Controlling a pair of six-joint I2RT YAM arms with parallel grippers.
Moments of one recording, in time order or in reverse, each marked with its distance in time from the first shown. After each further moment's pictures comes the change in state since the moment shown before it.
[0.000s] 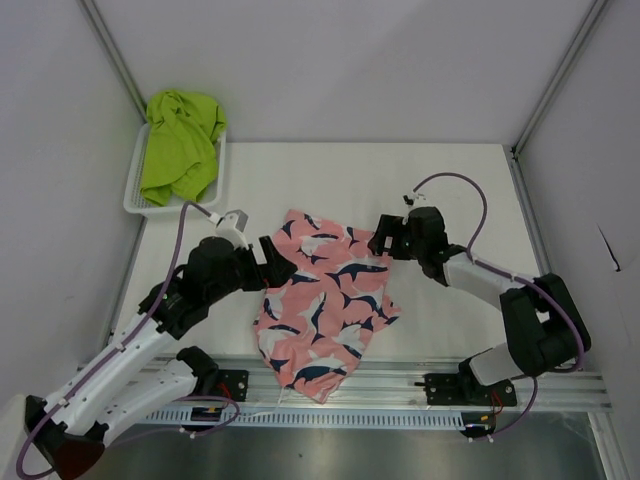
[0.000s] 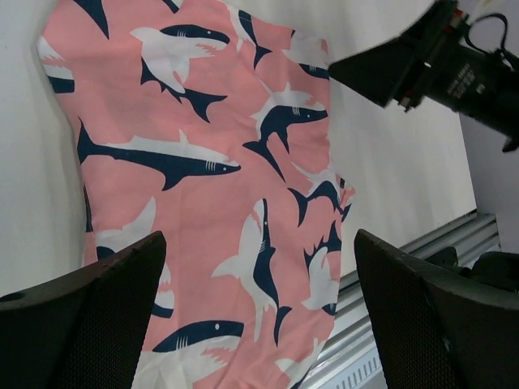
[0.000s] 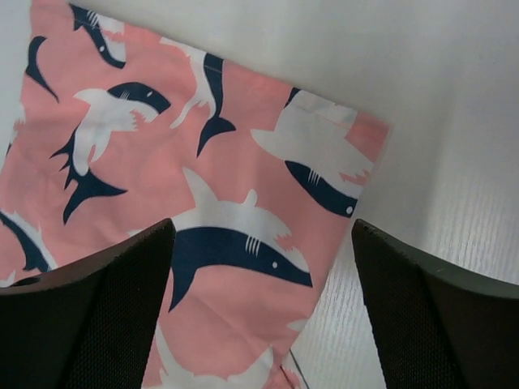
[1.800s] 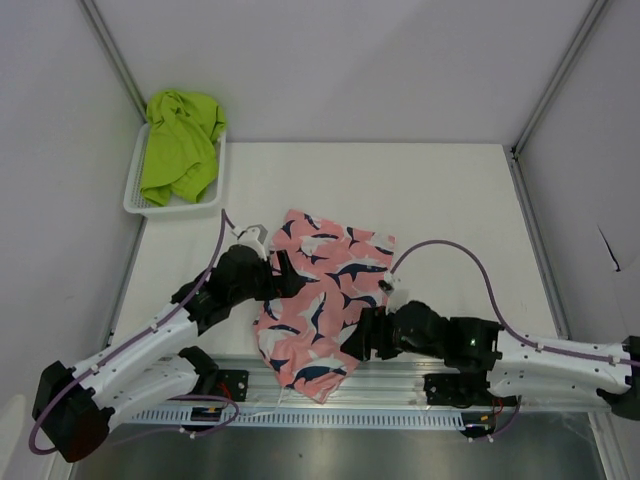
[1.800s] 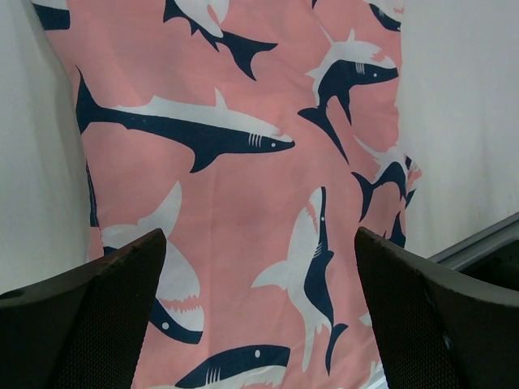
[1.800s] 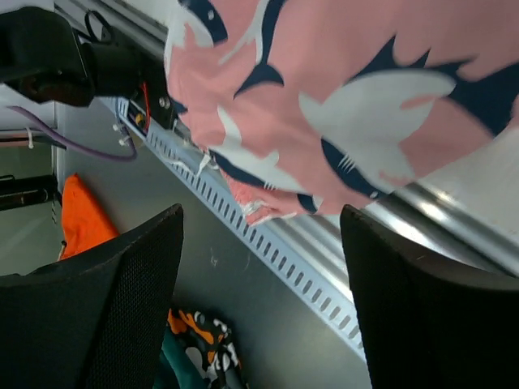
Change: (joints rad) left arm -0.040 0.103 -0.182 0.165 -0.013 0.004; right arm 0.802 -0.645 -0.134 -0.518 0.179 0.513
